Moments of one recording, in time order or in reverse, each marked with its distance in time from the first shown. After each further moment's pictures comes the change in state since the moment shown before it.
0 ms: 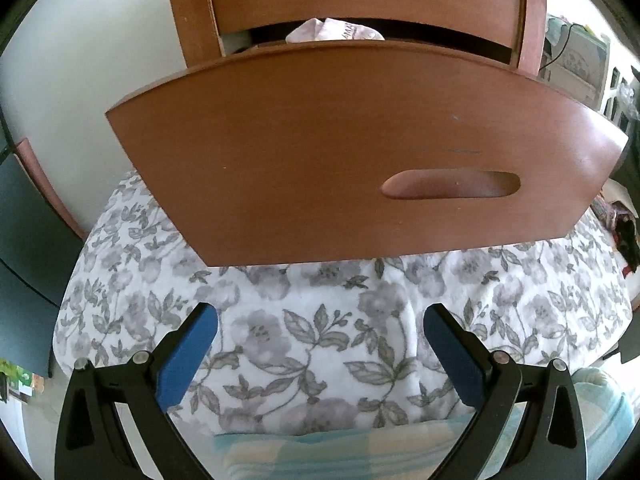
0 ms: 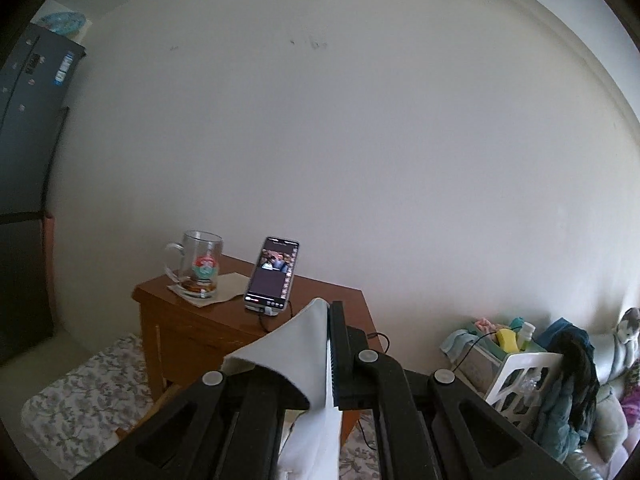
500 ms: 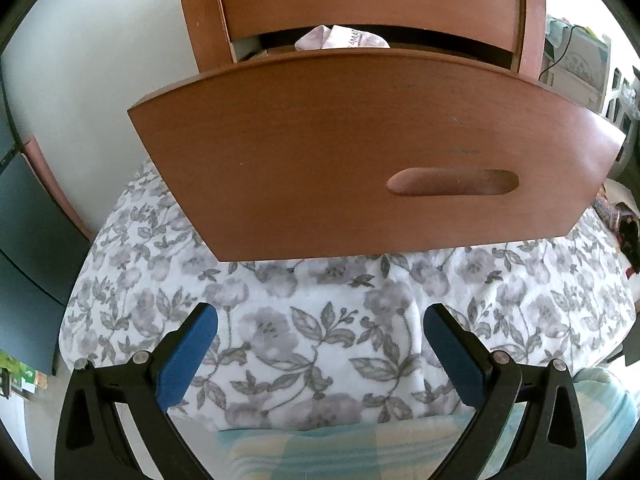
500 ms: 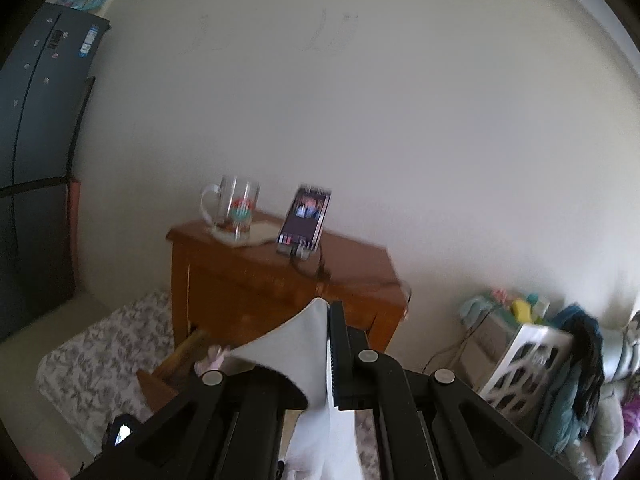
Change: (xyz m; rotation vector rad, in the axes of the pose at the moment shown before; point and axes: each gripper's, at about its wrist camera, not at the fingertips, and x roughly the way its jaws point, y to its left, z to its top) left arm -0.009 0.001 -0.006 -0.002 -0.019 0.024; right arm -0.025 0.012 -0.053 -0.041 0.146 0.097
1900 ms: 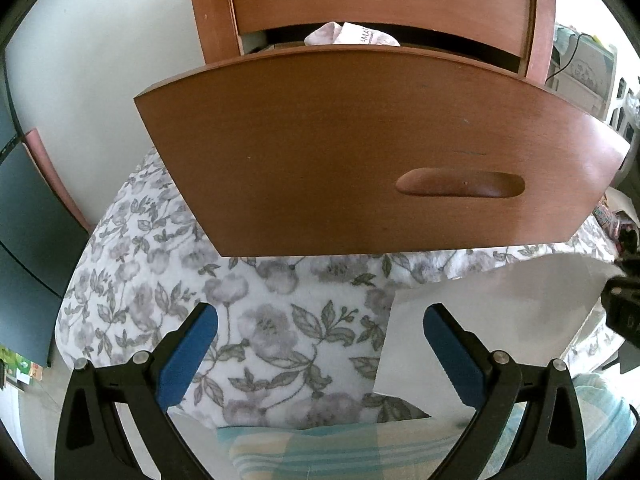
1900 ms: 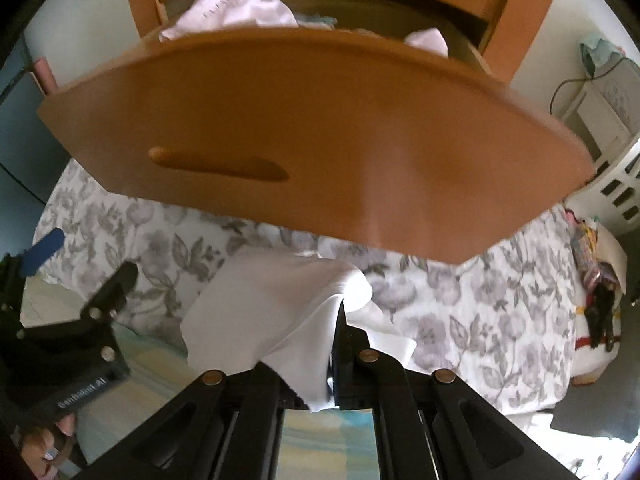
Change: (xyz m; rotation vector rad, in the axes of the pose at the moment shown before) left arm 0.000 0.005 0.000 -0.033 0.010 -0.008; right arm 0.212 0.084 -0.296 0.104 0.886 0.205
